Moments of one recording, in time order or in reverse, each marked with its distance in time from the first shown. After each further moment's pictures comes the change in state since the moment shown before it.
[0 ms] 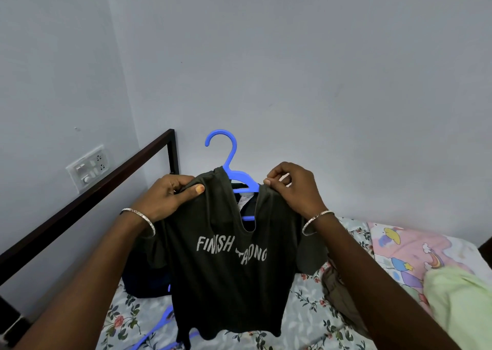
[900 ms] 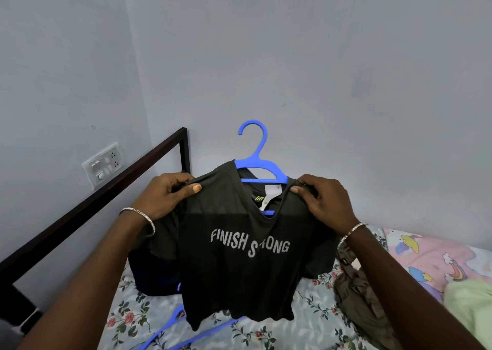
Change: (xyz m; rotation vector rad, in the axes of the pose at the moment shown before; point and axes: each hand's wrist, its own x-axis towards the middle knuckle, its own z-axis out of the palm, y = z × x) left_hand 0.002 -0.022 -0.027 0.180 0.094 -0.007; right_hand -0.004 0.035 -0.012 -0.355 0.029 -0.207
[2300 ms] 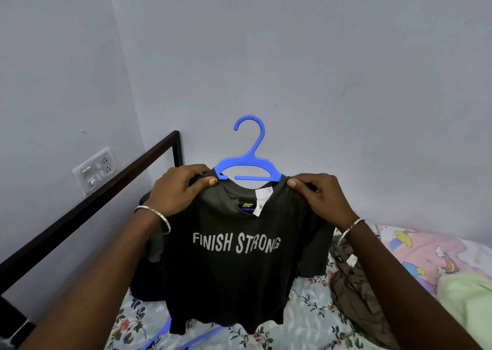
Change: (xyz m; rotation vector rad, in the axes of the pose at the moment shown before) left_hand 0.026 0.036 0.025 0.380 0.104 0.088; right_hand 0.002 0.008 -0.011 0.339 -0.051 0.081
